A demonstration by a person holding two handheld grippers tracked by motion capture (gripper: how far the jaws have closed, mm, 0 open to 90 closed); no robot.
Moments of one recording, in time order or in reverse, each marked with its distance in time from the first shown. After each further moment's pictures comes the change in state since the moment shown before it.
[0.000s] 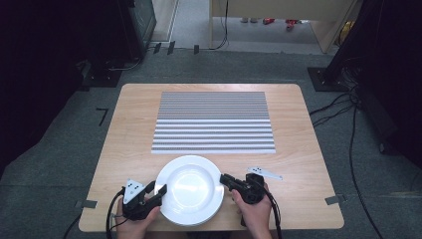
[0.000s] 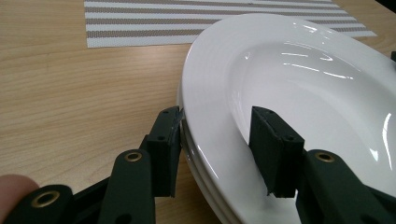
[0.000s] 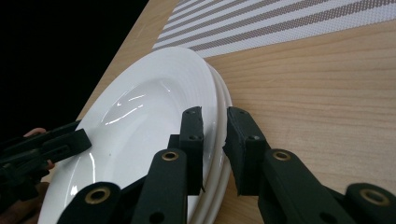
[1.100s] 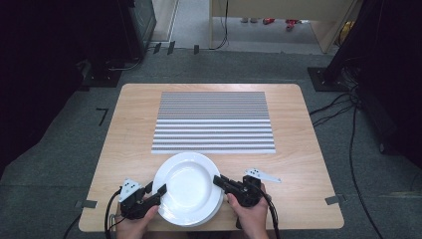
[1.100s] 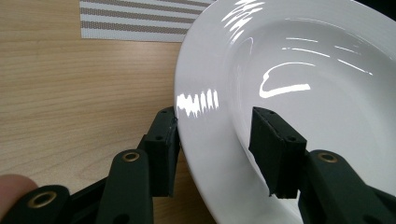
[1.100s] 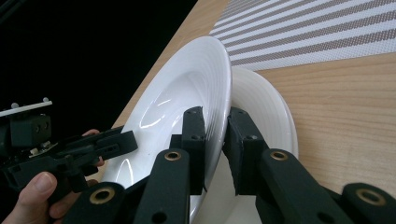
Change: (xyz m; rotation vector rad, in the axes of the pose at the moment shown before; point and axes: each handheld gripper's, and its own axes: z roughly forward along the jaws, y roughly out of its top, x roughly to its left) left arm 0.008 -0.001 0.000 -0.005 -0.054 -0.083; right arm 0.022 -0.002 -0.005 -0.049 0.119 -0.027
